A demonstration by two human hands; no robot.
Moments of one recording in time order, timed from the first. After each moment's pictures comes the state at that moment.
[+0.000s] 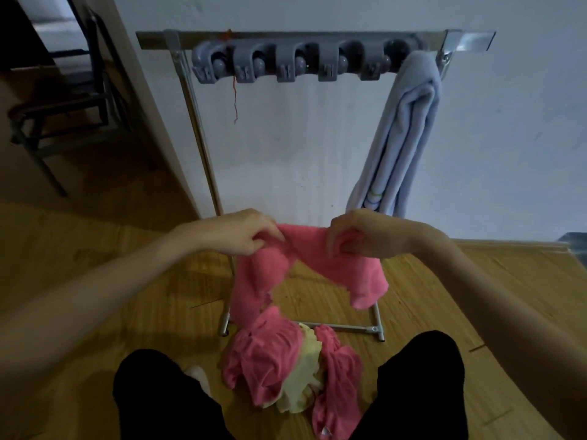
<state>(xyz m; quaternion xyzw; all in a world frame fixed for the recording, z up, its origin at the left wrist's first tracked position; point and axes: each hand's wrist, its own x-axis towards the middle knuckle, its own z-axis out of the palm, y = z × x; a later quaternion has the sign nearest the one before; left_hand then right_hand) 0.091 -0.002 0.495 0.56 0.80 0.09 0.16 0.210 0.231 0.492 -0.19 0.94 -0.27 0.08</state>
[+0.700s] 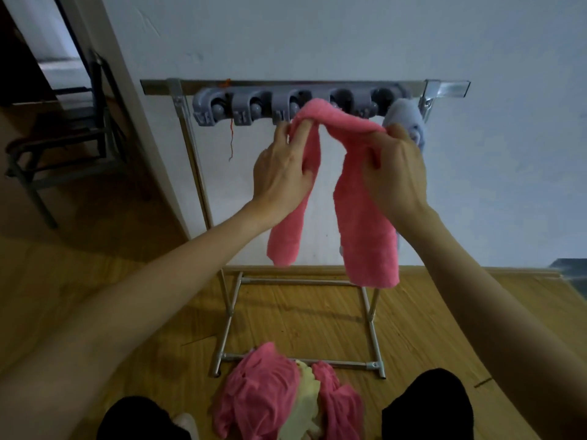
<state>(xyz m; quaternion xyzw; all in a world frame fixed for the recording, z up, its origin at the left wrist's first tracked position) 0.072 0.102 0.555 0.39 0.81 0.29 -0.33 0.171 0.243 0.569 0.11 0.87 -0.13 -0.45</state>
